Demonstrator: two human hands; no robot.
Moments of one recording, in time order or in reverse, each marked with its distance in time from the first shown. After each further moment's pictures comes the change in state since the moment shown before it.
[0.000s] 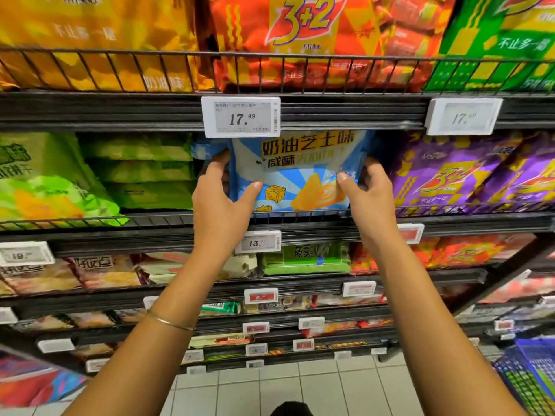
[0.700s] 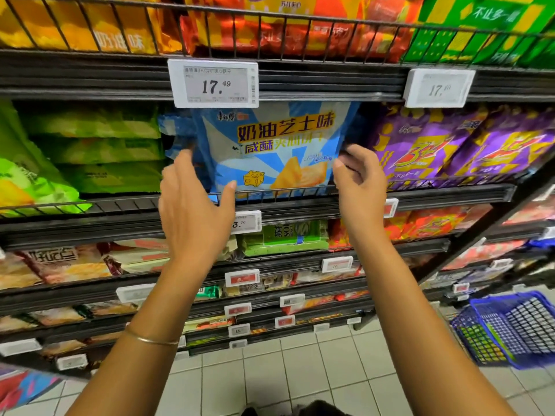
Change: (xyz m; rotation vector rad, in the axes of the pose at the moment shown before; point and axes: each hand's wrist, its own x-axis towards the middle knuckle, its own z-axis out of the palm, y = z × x) left_hand -0.029 -0.013 -0.001 0.294 0.036 0.018; right_hand -0.030 0.002 -0.007 0.001 0.173 -0.023
